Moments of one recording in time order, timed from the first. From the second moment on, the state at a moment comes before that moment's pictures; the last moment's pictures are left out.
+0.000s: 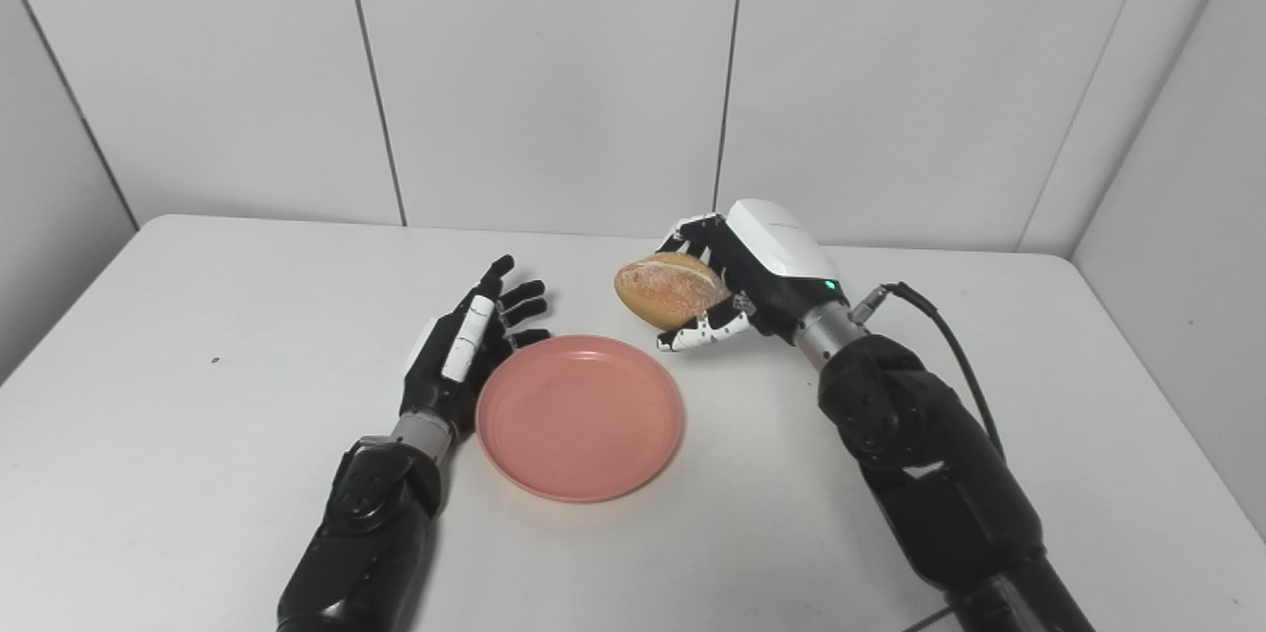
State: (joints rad) left arm -0.51 -0.04 0.08 0.67 -0.19 -0.16 -0.16; right arm -0.64 -0.35 0.34 0.17 -0.53 -0.02 0.21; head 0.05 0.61
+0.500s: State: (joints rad) left arm -0.53 -0.06 0.07 0.70 -0.15 -0.18 -0.13; right arm -0.69 -0.32 0.40 0.21 -0.55 -0.12 0.28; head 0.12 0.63
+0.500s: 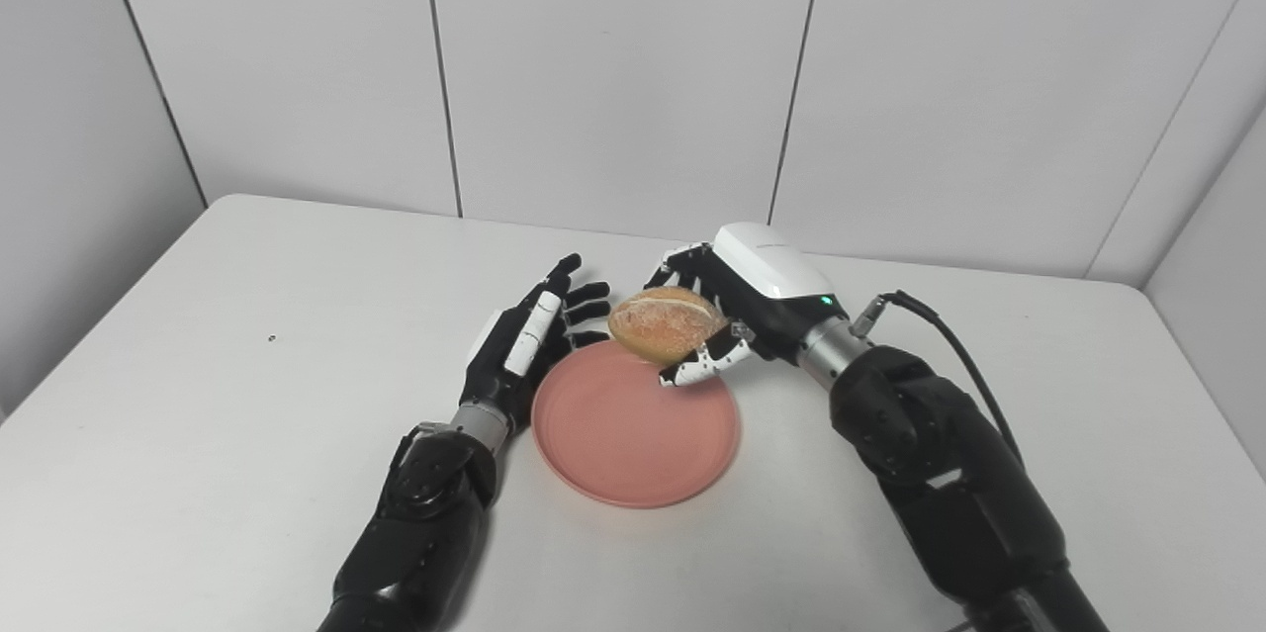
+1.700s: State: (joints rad) left arm -0.52 -0.06 0.07 0.68 -0.15 -0.17 -0.14; right arm -0.63 -0.26 0.46 0.40 -0.61 -0.21 0.25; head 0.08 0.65
